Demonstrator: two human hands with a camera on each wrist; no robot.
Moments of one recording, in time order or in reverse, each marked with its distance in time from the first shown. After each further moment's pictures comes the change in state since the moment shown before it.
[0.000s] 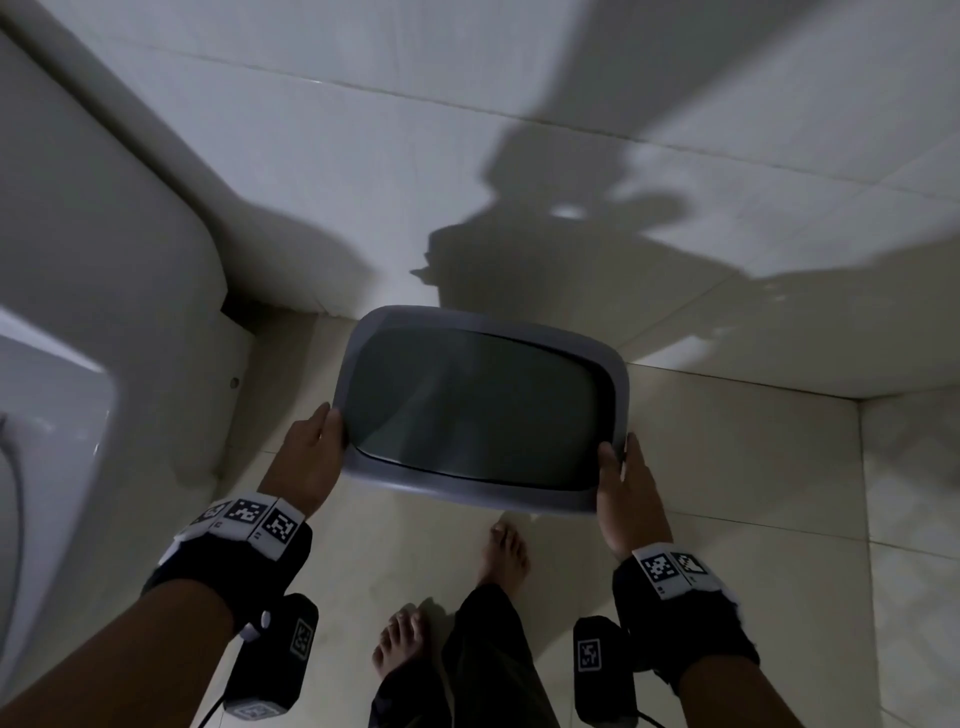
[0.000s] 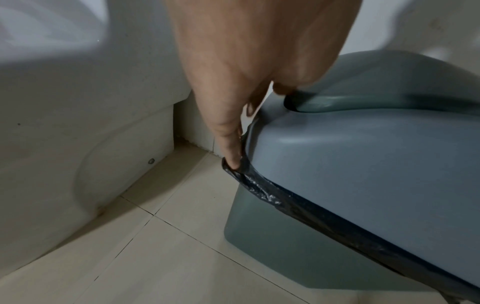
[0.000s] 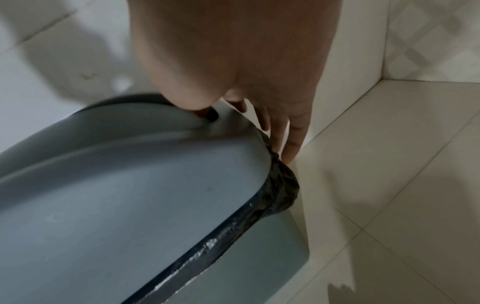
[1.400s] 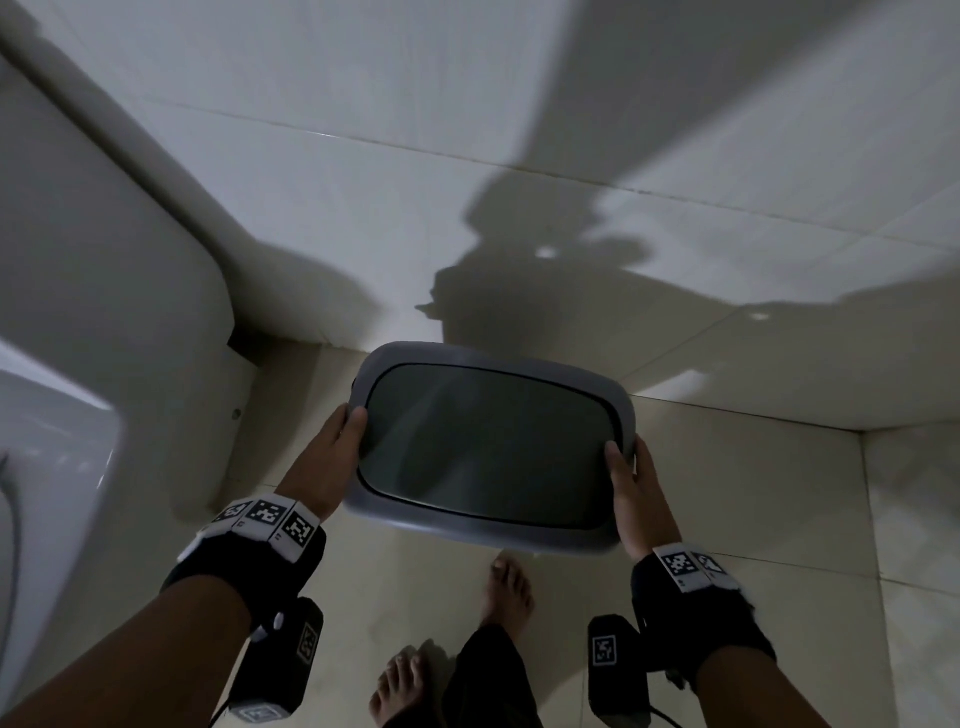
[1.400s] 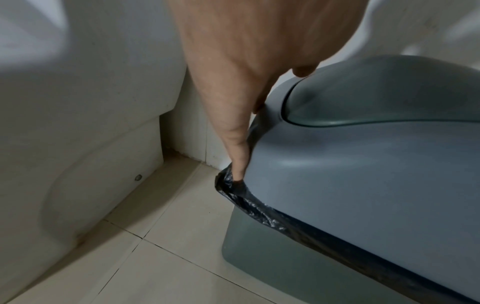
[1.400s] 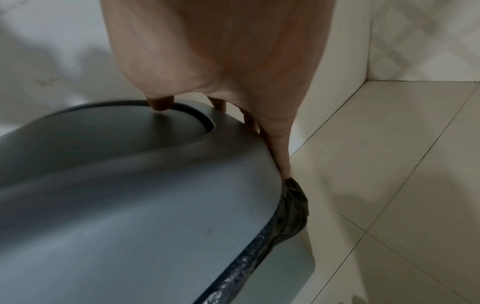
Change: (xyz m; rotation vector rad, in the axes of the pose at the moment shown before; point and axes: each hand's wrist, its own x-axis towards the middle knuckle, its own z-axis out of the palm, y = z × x) left_hand 0.022 0.027 0.002 -0.065 -0.011 0.136; right_hand 0.032 -0.007 0.000 0.208 -0.047 0.072
